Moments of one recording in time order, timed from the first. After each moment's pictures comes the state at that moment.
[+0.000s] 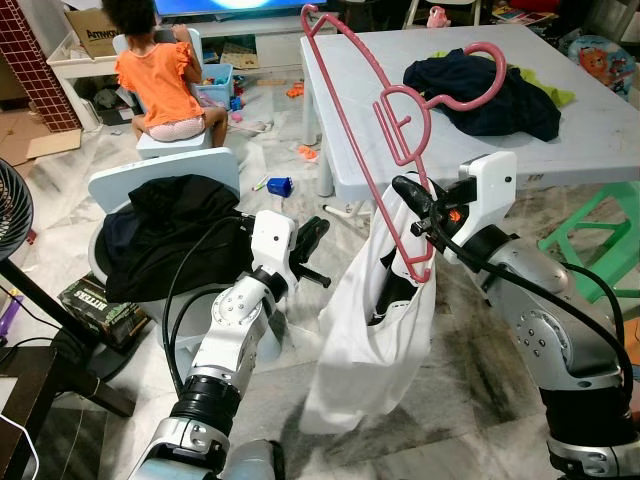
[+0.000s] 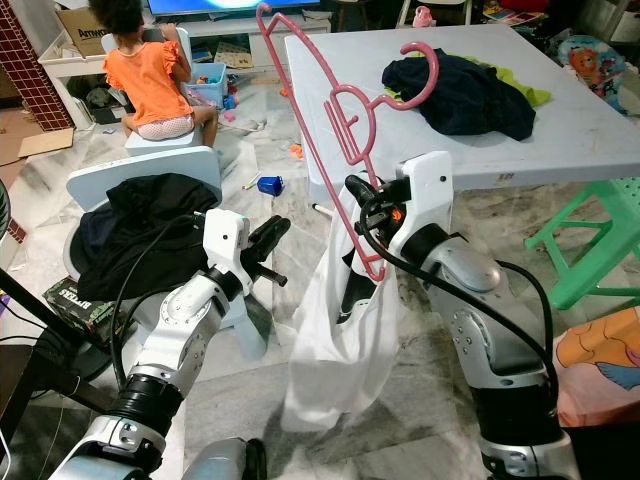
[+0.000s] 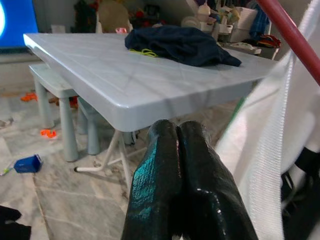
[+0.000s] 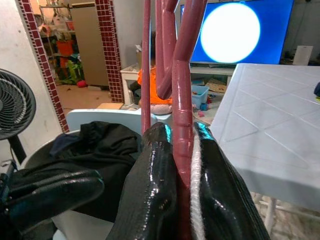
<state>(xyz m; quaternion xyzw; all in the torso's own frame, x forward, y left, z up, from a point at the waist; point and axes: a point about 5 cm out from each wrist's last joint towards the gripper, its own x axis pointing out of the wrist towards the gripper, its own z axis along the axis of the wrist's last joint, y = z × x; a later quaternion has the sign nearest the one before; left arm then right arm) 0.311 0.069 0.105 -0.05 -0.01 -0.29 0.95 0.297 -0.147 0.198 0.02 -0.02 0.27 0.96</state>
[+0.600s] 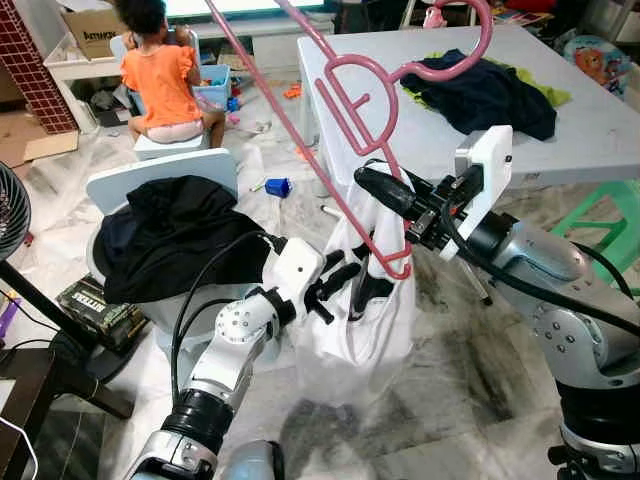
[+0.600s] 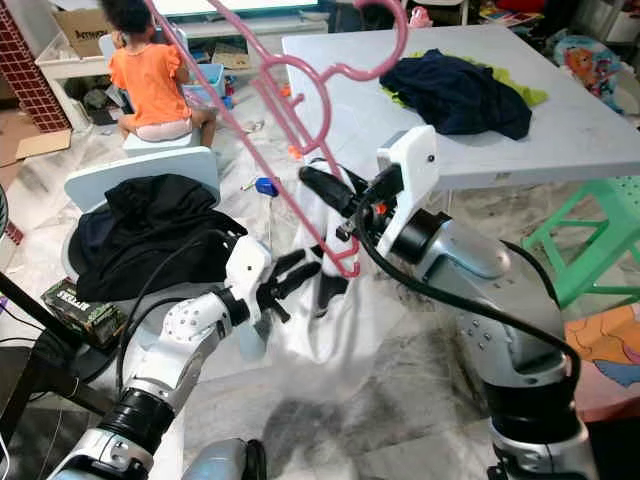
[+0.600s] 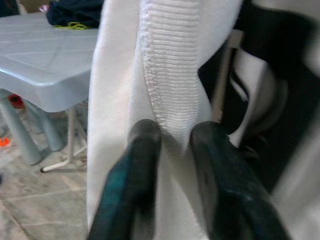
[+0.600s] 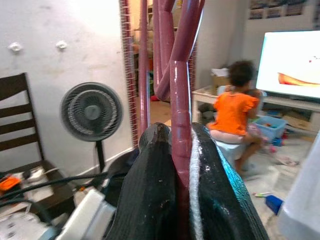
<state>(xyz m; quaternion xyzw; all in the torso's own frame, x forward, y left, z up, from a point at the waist) 0.291 0.058 0.090 0.03 0.01 -0.41 0.91 0.273 -0.126 0.236 0.03 -0.06 0.45 0.89</state>
